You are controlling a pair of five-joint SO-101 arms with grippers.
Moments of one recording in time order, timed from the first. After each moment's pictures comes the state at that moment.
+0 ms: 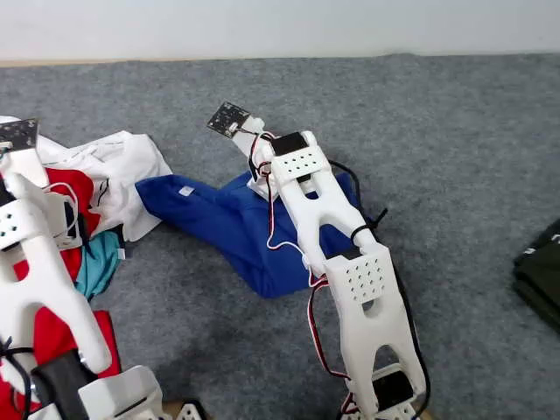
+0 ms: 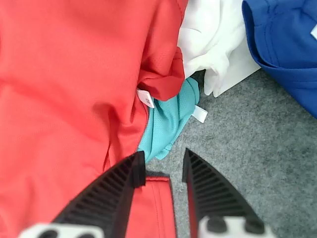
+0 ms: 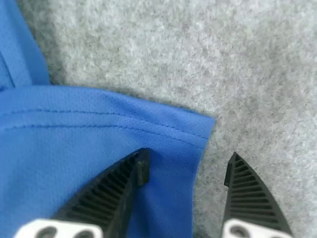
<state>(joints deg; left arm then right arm) -33.5 -9.4 12.0 88.9 -8.3 -25.5 54.2 -42.2 65.6 31.9</state>
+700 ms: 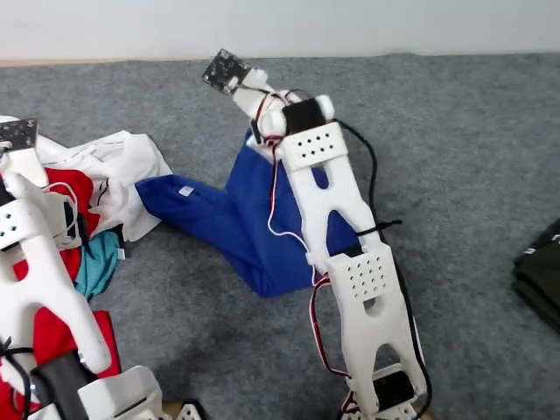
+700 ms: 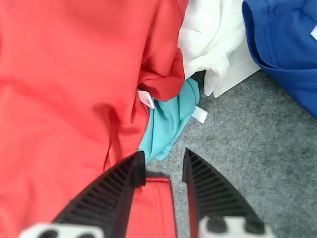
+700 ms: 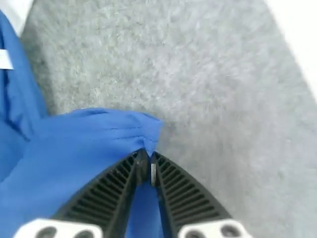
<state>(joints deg) -33.5 -9.4 12.0 88.8 -8.3 -24.3 54.9 -75.6 85.1 35.0</state>
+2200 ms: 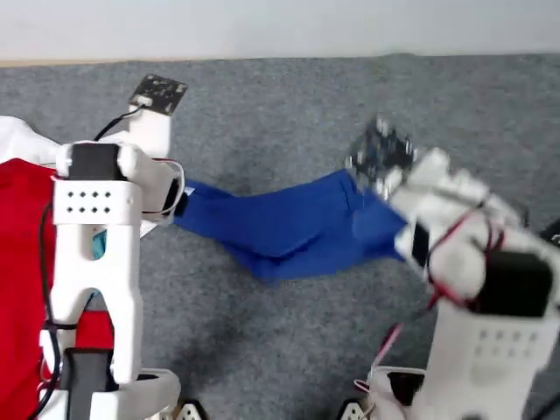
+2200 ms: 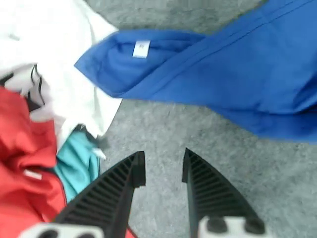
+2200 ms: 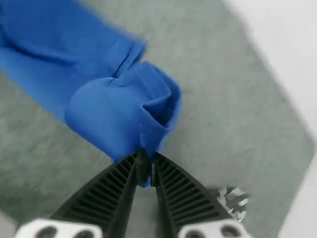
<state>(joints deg) -1.9 -9.2 0.7 95.8 -8.3 1.1 -42.0 2.1 100.6 53.3</state>
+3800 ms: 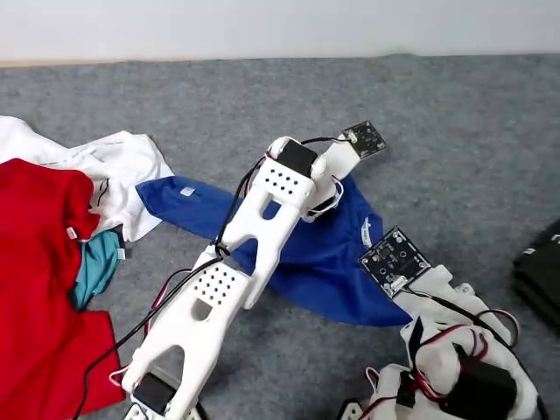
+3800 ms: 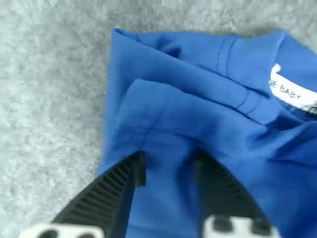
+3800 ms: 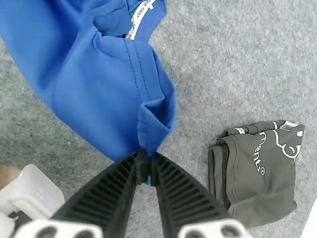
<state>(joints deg) 27.6 71.6 -77.1 95.2 -19.6 15.3 -76.1 39.7 100.5 57.2</state>
